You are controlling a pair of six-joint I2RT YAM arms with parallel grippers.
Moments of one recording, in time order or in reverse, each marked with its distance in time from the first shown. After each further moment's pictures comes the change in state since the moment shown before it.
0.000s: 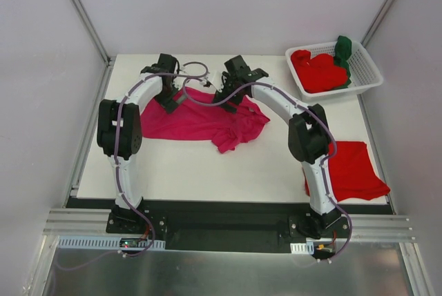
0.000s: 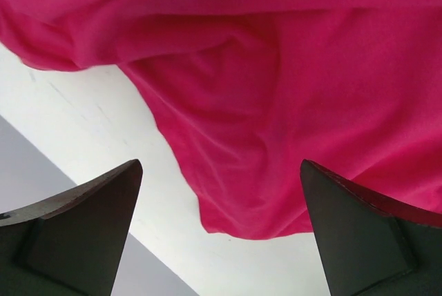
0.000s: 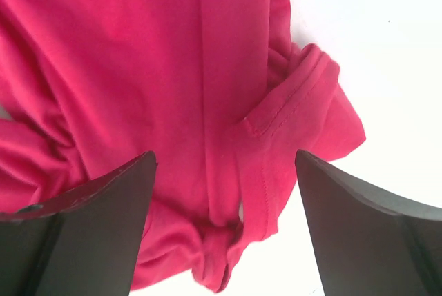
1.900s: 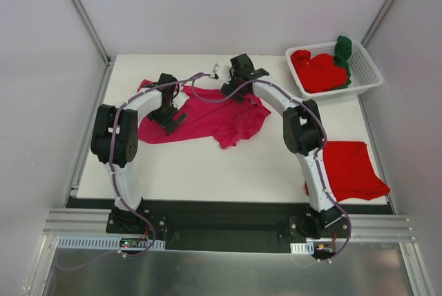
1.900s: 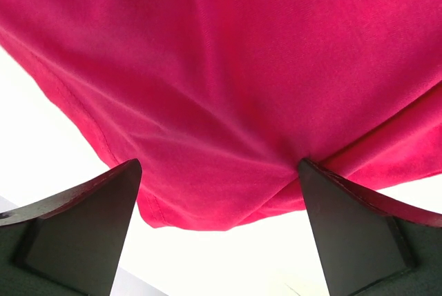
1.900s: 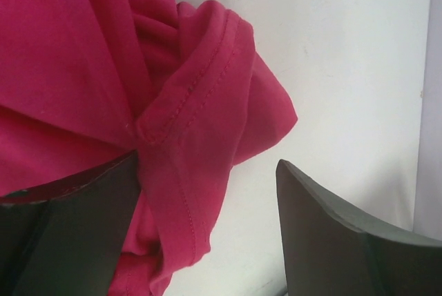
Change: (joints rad) left arm -0.014 -0.098 -0.306 0.026 0.045 -0.098; right arm -0.076 0.152 0.076 0.194 0.224 -0.039
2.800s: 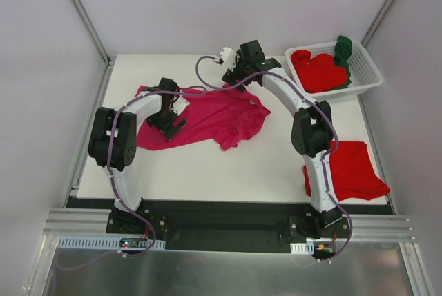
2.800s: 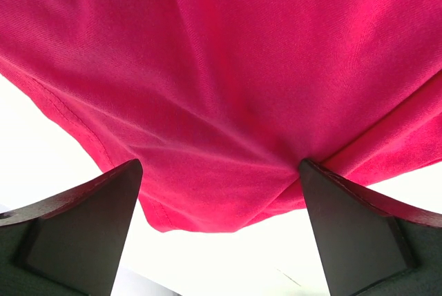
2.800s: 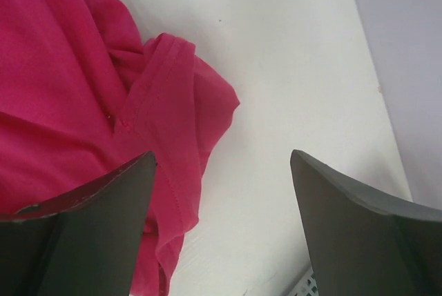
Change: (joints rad) left arm -0.015 -0.053 -0.081 -0.027 0.009 -0.007; right arm -0.040 -0.094 0.049 -0.033 -0.148 0.036
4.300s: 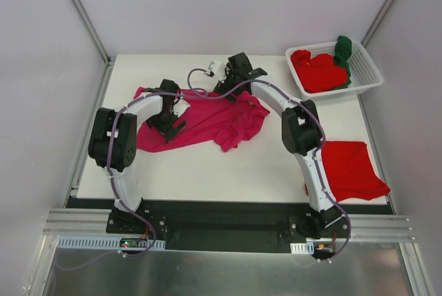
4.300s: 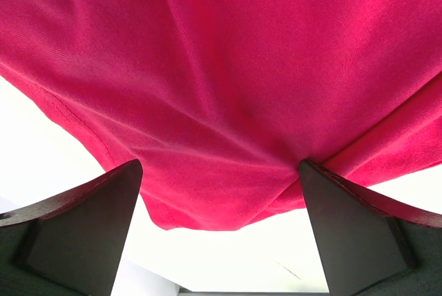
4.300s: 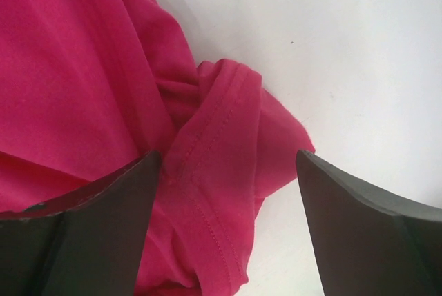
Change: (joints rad) left arm -0.013 -0.009 -0.014 -0.014 -0.019 0.000; right arm 0.053 0.115 -0.004 0.063 -0.006 0.024
